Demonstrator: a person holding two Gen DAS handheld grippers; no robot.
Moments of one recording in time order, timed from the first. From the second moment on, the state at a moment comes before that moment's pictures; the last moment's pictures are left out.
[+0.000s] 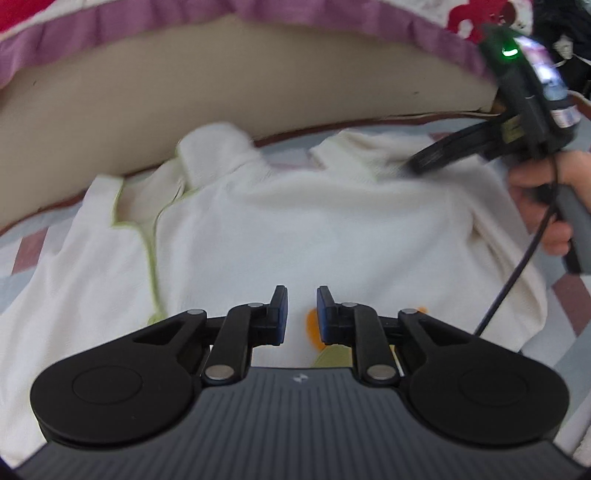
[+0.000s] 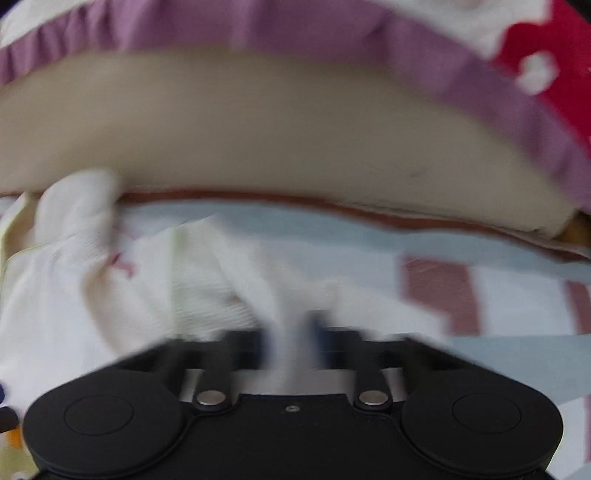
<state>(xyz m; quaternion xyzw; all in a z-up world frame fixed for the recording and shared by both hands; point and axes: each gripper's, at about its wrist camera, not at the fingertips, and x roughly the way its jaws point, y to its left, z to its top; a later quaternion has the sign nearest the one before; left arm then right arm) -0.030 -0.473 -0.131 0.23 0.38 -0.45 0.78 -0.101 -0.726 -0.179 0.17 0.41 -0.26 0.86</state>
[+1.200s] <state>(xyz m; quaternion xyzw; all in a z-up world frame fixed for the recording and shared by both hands) 0.131 -0.545 -0.140 0.11 0.47 -0.43 0.76 -0.346 -0.783 -0.150 0.20 0.28 -0.45 0.82</state>
